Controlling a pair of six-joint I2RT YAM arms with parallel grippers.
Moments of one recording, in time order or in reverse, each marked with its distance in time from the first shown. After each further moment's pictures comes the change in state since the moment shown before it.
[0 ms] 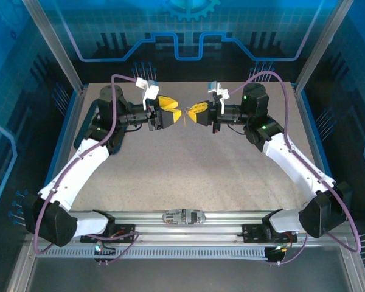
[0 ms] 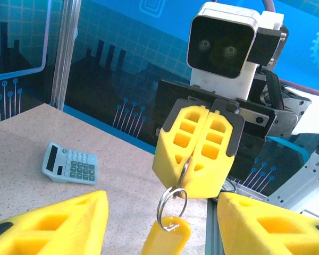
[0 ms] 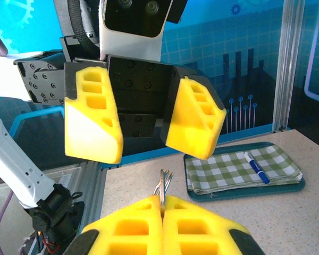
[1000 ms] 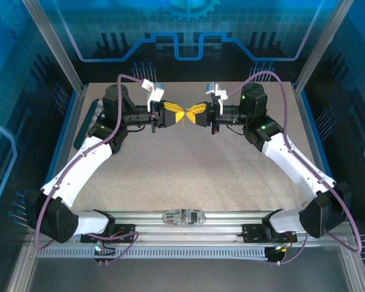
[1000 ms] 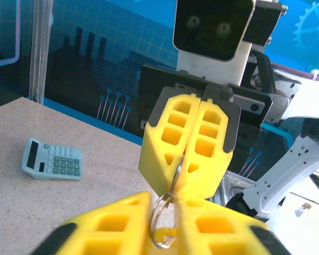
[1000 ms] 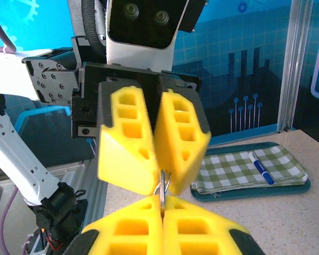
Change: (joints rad) left arm -0.026 0.033 0.020 -0.023 0.061 0.038; right arm 0.015 0.000 0.012 -0.022 0.002 -0.018
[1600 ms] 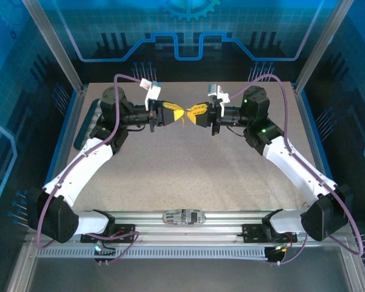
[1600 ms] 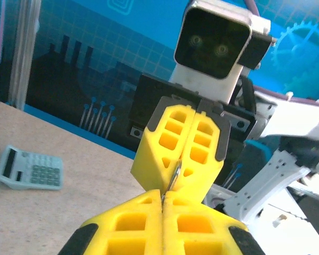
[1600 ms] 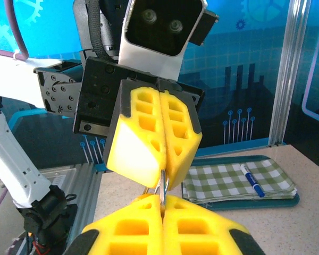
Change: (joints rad) left arm 0.022 0.000 -0.061 0.207 0.046 -0.208; right arm 0.006 -0.034 -0.061 0.103 0.023 -0.011
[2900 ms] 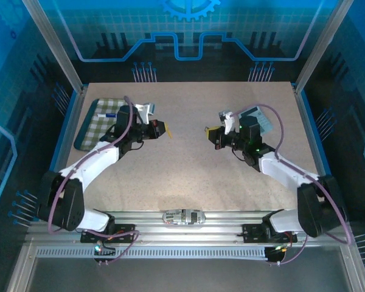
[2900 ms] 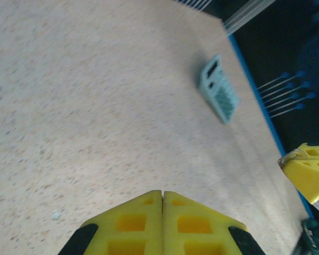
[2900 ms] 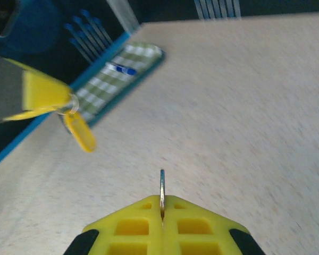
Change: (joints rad) left arm 0.053 0.129 -0.230 -0.275 -0.605 -0.038; right arm -0.105 0.070 -0.460 0.137 0.482 0.240
